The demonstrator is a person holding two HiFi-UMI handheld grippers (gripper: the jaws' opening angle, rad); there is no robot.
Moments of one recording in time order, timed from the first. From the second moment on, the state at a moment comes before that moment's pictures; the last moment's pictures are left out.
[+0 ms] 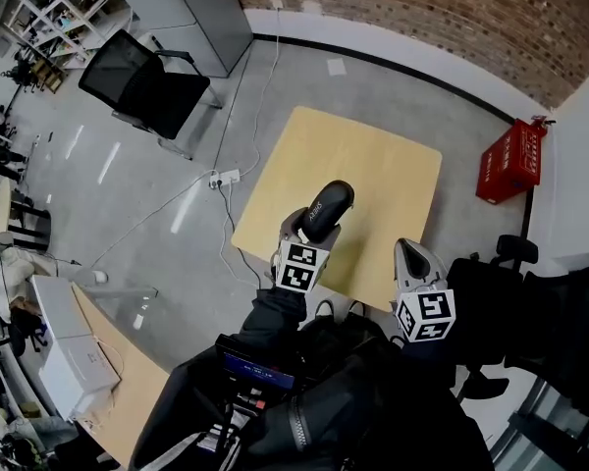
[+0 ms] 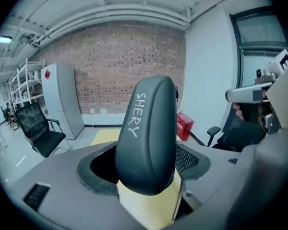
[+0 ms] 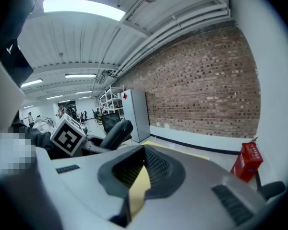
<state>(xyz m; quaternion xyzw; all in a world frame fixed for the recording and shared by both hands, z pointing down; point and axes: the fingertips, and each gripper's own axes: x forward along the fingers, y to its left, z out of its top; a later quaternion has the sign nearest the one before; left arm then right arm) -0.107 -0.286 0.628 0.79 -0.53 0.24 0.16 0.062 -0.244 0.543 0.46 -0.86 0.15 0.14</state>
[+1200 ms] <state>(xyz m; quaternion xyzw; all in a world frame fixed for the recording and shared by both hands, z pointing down) -0.119 -0.267 0.422 0.79 -0.61 0.04 0.03 0.049 -0.248 0.424 0.48 -0.88 0.03 0.05</state>
